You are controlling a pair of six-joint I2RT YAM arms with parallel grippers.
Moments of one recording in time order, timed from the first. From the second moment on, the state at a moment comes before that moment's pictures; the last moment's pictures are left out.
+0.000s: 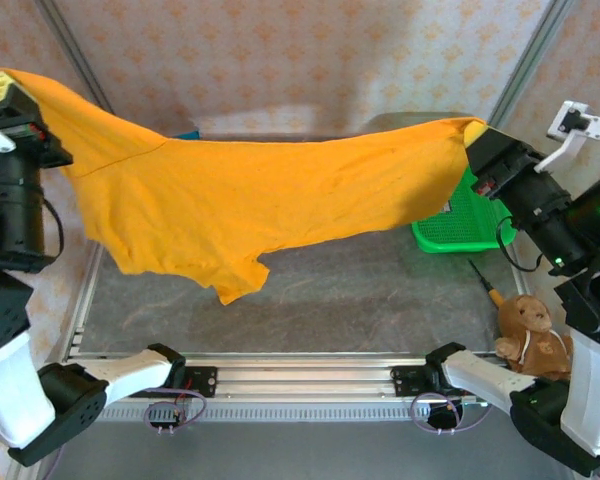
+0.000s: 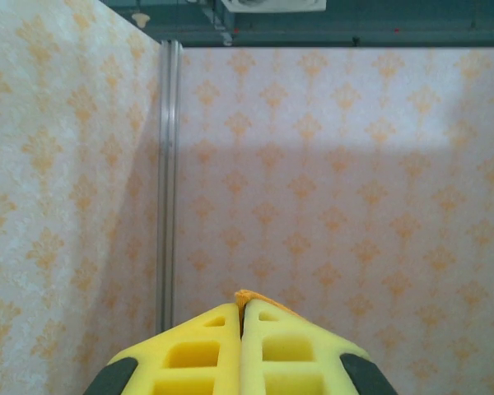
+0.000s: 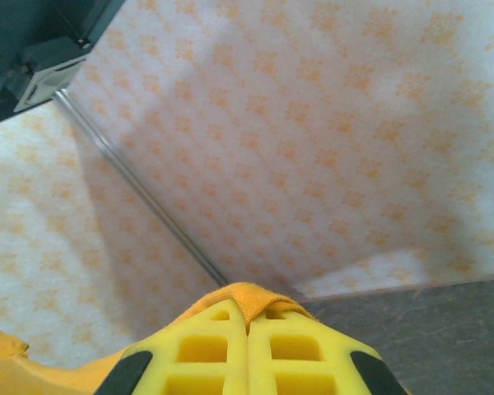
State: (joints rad) left arm -0.40 1.12 2.26 -0.75 -0.65 0.16; right arm 0.42 1.02 2.00 -0.90 -0.05 0.61
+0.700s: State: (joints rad) left arm -0.40 1.15 2.19 -0.83 -0.67 0.18; right arm 0.42 0.99 1.93 -1.00 0.04 0.61
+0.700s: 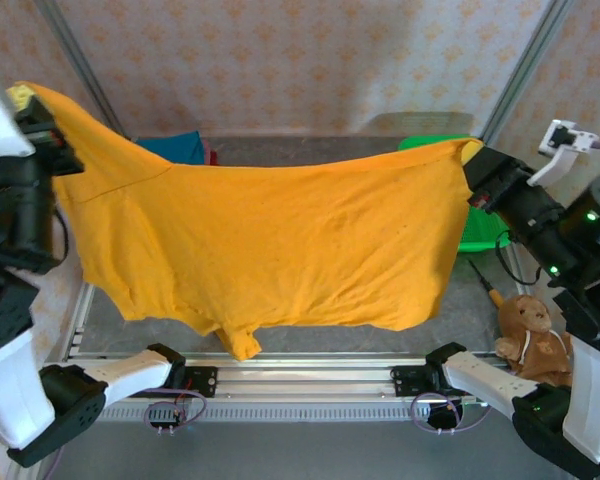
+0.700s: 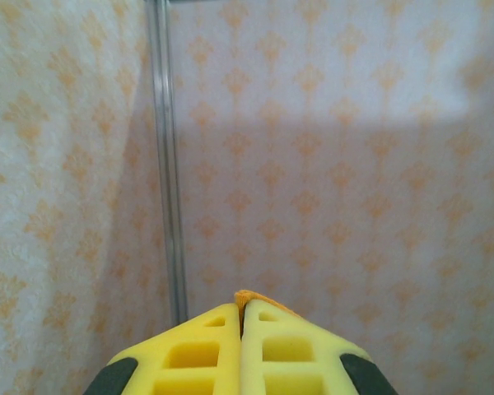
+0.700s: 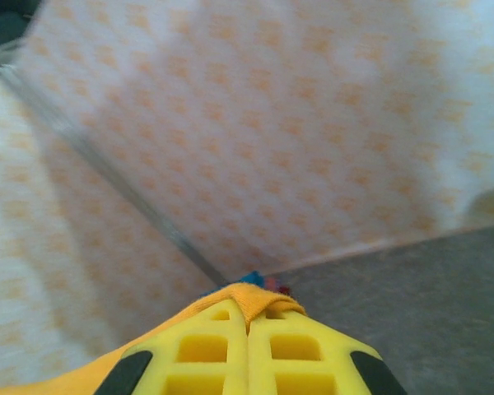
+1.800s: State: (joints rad) left arm -0.25 2.28 2.43 -0.88 -0.66 0.16; right arm 0.21 1.72 1.92 -1.05 0.19 0.41
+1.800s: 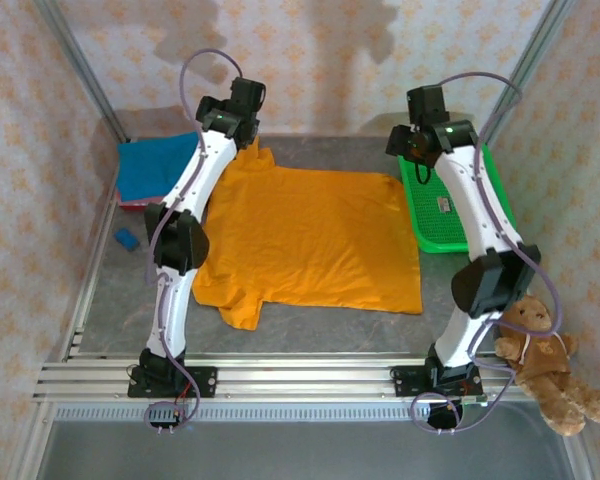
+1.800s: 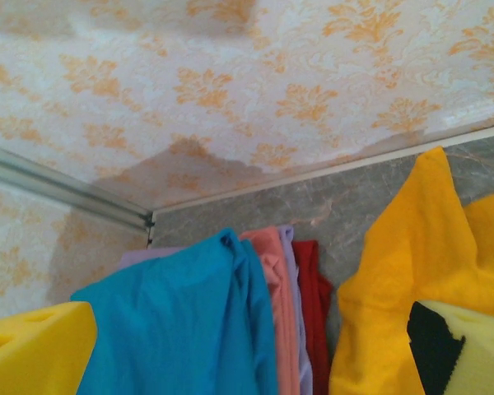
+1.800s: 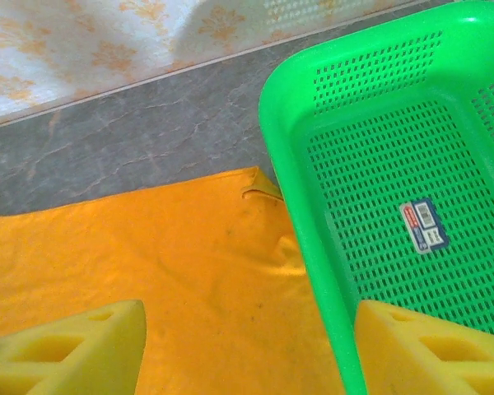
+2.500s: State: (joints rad) left arm -0.11 1.69 1.36 -1.13 -0.28 -0.33; right arm 0.39 1.28 1.08 -1.03 -0.09 0.67
